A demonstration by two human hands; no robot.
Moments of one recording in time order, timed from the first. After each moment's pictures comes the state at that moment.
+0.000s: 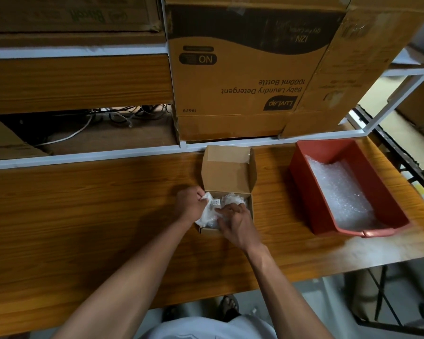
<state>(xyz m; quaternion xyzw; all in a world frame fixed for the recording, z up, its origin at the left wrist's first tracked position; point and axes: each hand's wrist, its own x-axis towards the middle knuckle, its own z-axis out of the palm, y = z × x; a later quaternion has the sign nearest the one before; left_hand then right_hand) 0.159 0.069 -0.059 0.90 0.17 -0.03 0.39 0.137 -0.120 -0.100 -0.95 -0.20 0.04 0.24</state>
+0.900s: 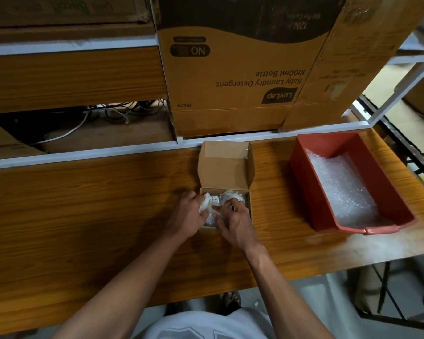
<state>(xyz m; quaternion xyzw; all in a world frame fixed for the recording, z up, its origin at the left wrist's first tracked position) 0.132 0.073 -0.078 0.98 -0.02 -0.01 0.19 0.133 -0.124 -0.111 -0.94 -0.20 0.00 0.26</state>
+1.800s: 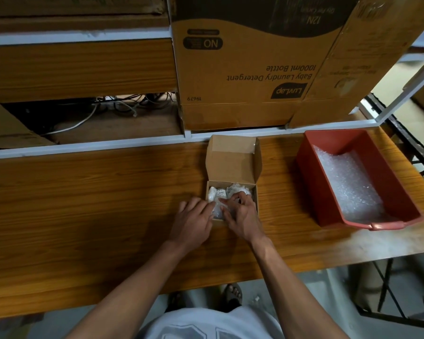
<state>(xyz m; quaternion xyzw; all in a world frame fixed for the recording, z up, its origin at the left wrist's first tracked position) 0.074 0.075 -0.086 0.99 -0.12 0.08 0.07 0.135 -0.124 -0.115 -0.94 -0.20 0.00 0.27</state>
